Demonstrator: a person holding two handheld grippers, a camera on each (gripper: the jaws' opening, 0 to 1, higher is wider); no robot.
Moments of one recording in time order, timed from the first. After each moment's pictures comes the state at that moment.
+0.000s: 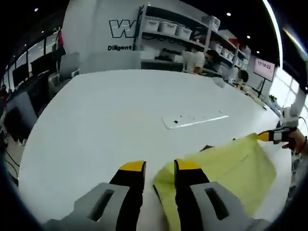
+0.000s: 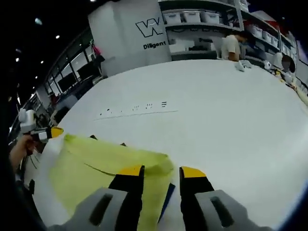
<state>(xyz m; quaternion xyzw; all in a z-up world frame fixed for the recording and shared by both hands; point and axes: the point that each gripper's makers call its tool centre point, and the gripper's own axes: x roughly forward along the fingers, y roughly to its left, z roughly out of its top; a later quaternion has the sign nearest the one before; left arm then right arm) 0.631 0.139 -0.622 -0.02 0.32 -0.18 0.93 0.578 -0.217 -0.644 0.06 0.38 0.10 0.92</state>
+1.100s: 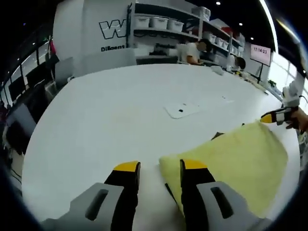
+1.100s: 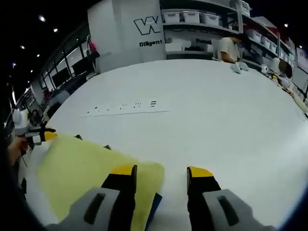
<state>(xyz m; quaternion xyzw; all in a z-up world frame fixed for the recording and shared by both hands) 0.637 0.146 -0.643 0.04 0.33 -0.18 0.93 0.589 -0.227 -0.651 0.05 0.38 0.07 0.92</state>
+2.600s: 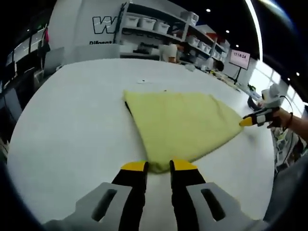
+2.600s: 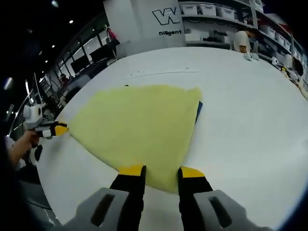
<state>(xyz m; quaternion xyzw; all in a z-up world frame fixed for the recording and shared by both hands) 0.457 0.146 -0.657 -0.02 0.34 -0.27 0.90 0.428 -0.182 -0.669 0.04 0.42 0.14 0.90</state>
